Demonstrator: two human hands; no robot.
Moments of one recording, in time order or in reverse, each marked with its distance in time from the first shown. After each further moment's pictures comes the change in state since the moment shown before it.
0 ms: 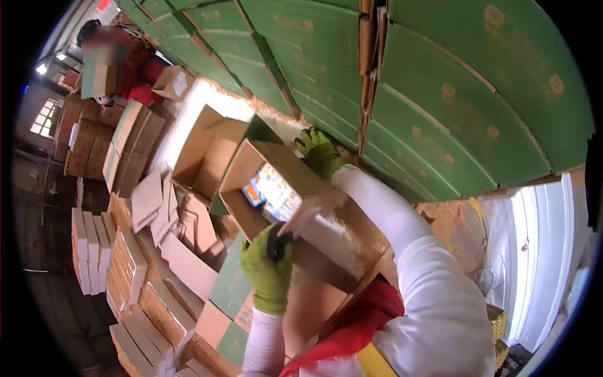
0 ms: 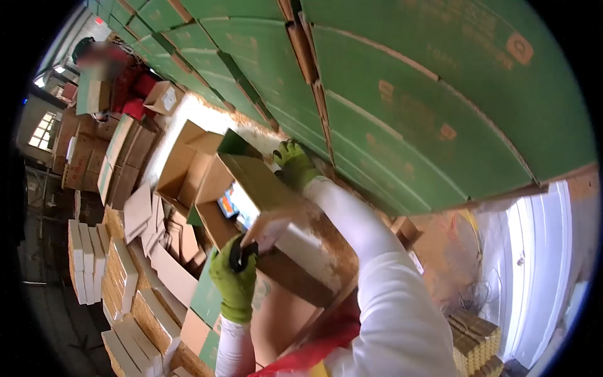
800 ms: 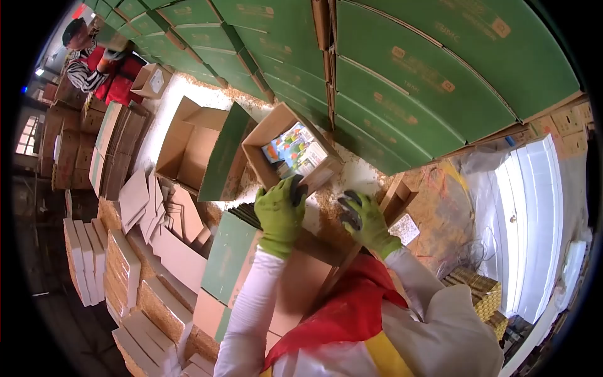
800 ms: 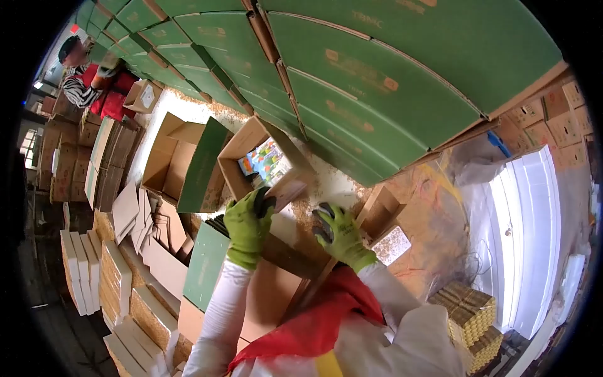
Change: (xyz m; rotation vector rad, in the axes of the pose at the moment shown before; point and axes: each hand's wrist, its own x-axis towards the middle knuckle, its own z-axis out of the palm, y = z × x) left_hand 0.025 0.013 0.065 -0.033 -0.140 0.276; right_hand -0.244 -0.065 -0.128 0.684 -0.143 0.528
